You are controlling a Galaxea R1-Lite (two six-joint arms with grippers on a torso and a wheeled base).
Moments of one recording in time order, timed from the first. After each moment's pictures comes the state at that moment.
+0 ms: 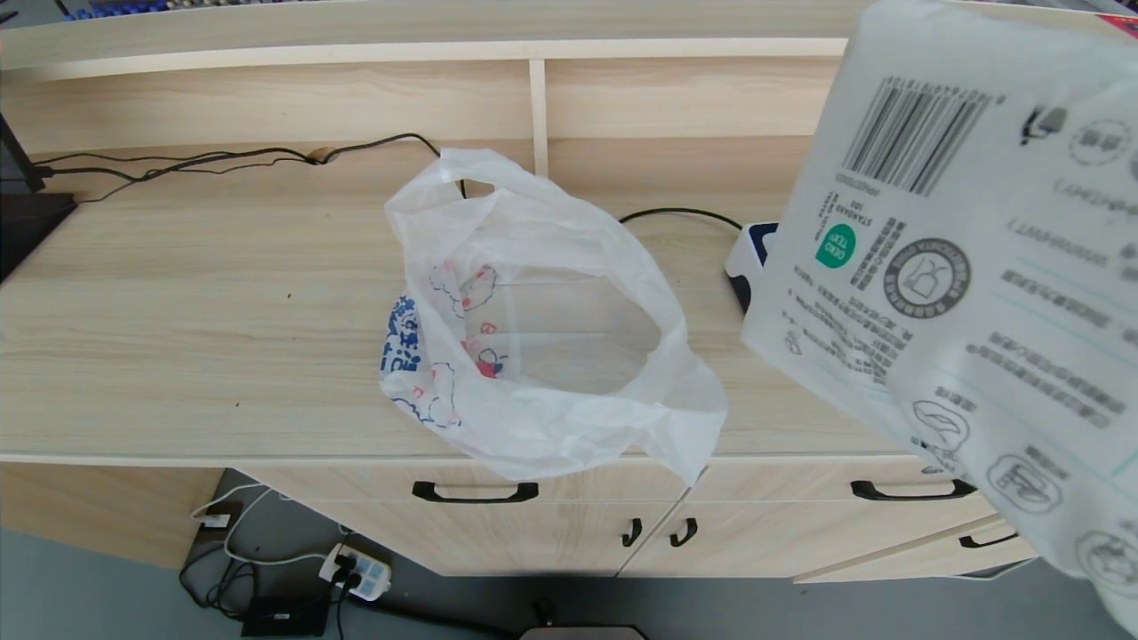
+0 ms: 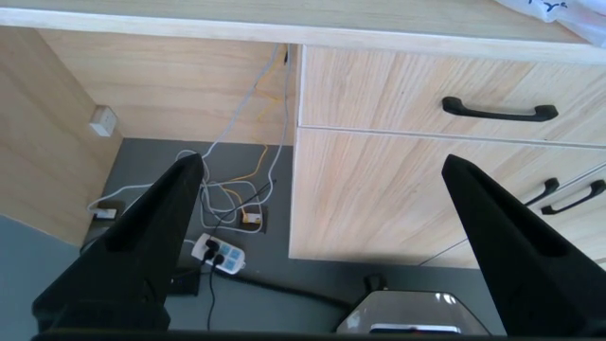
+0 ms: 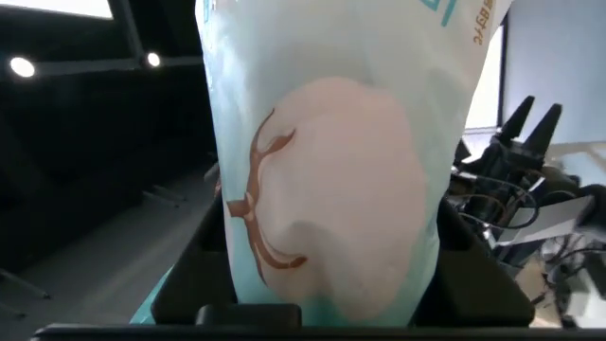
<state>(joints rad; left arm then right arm) 0.00 0.00 0.00 -0.03 0.00 0.02 0.92 0.98 -0.43 -0.94 0.39 1.52</state>
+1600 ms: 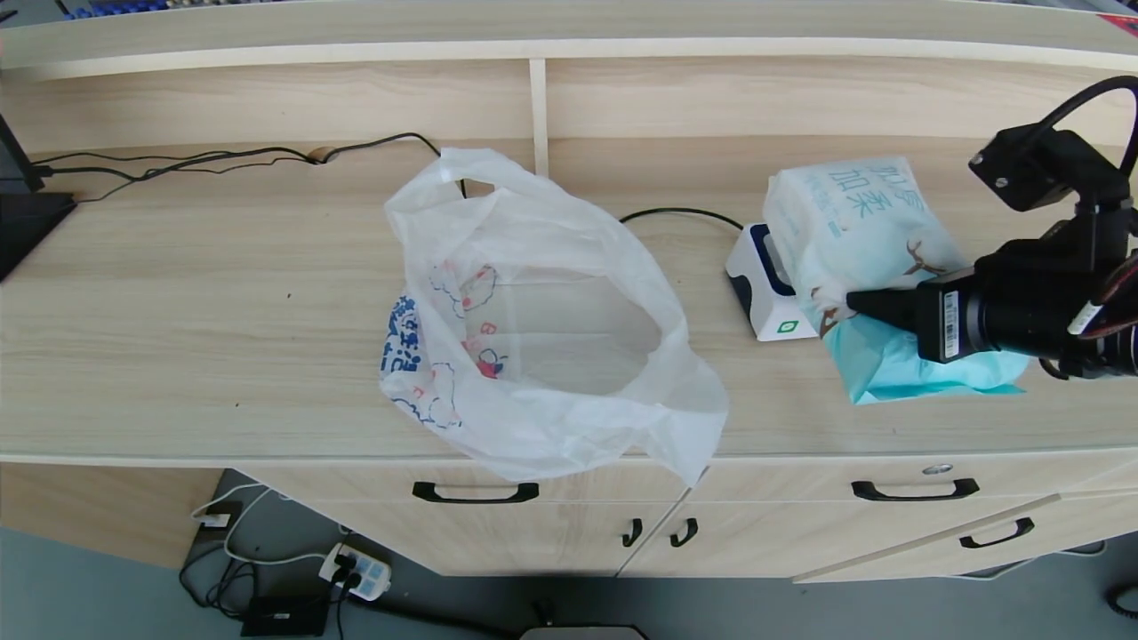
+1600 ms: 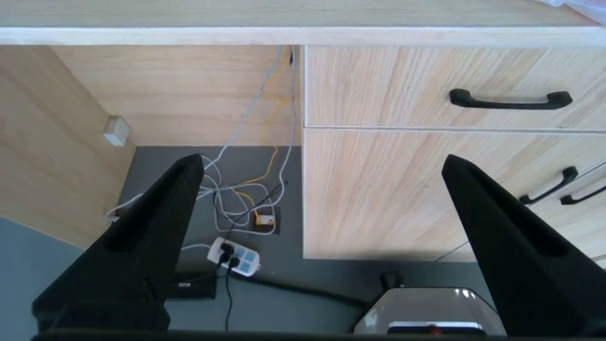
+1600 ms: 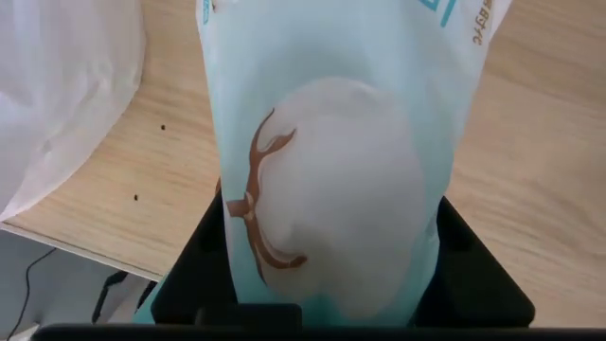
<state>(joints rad) 0.00 0.00 0.00 -0.03 0.00 0.08 0.36 1.41 -1.04 -0.04 -0.12 -0.12</state>
